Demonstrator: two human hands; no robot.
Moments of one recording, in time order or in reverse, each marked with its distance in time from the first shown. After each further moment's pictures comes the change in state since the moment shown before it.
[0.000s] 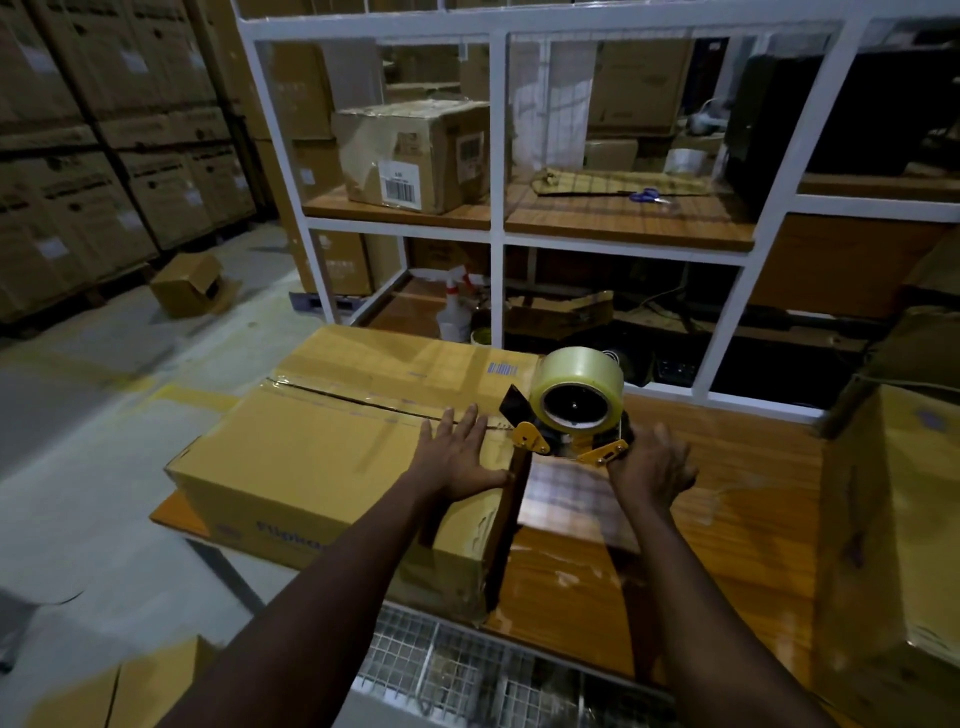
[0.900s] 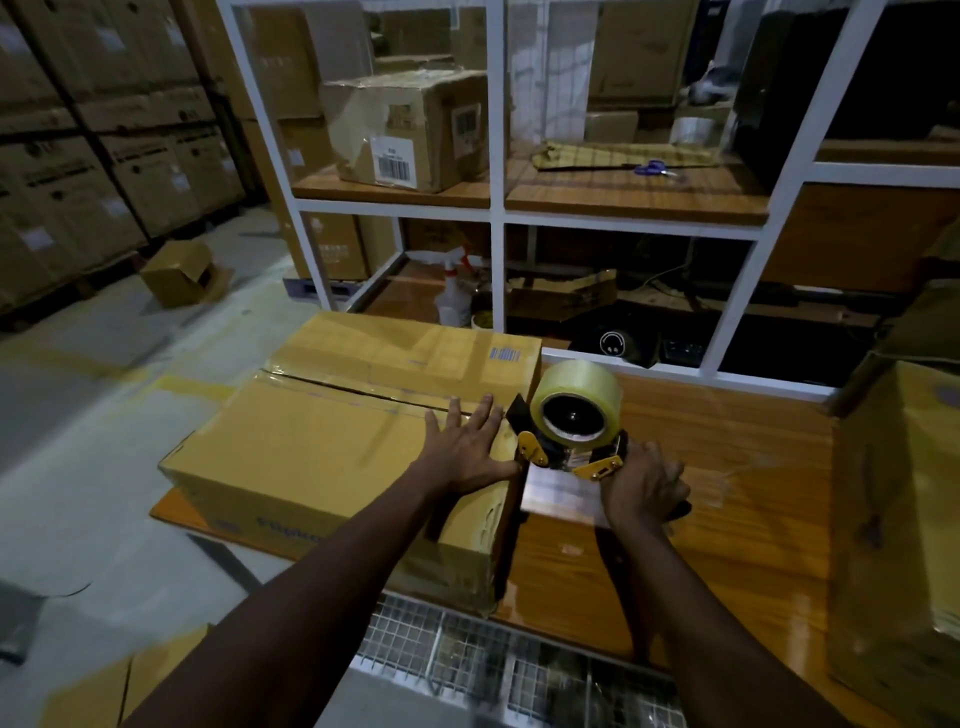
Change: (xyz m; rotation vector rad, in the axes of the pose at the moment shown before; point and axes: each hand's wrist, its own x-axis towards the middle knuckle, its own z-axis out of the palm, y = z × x) left_hand 0.000 0.003 -0.002 -0.034 -0.025 0.079; right_hand -0.022 0.011 0.049 0.074 -0.149 0.306
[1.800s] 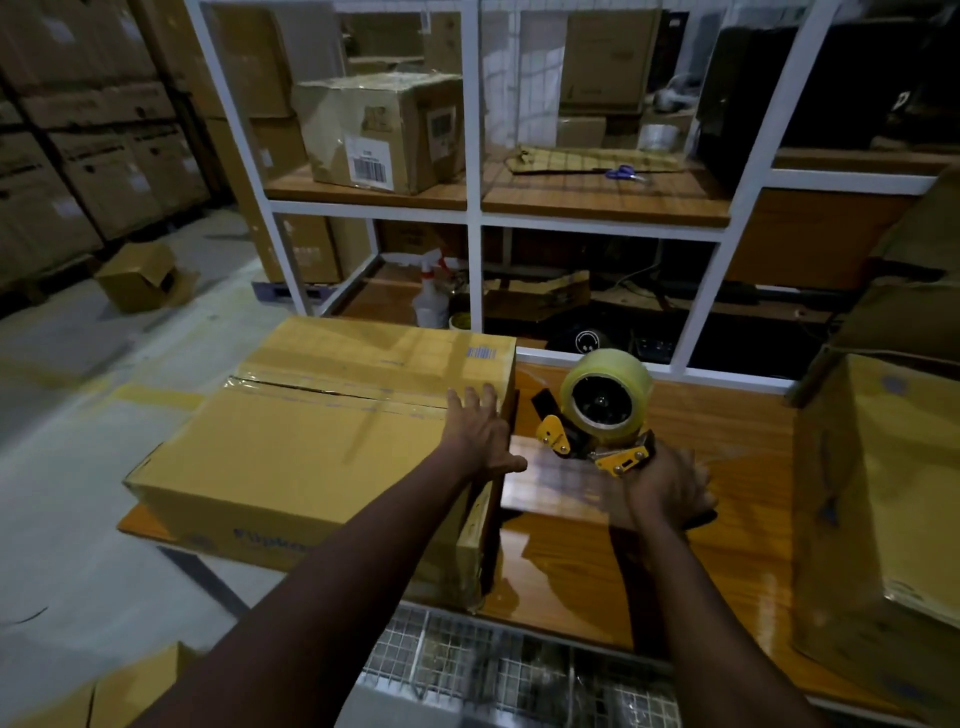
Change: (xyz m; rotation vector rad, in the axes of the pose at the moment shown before) left_hand 0.017 0.043 -0.024 0.397 -0.008 0.034; right_hand 0.005 0.024 -0.044 -0.078 0.149 0.005
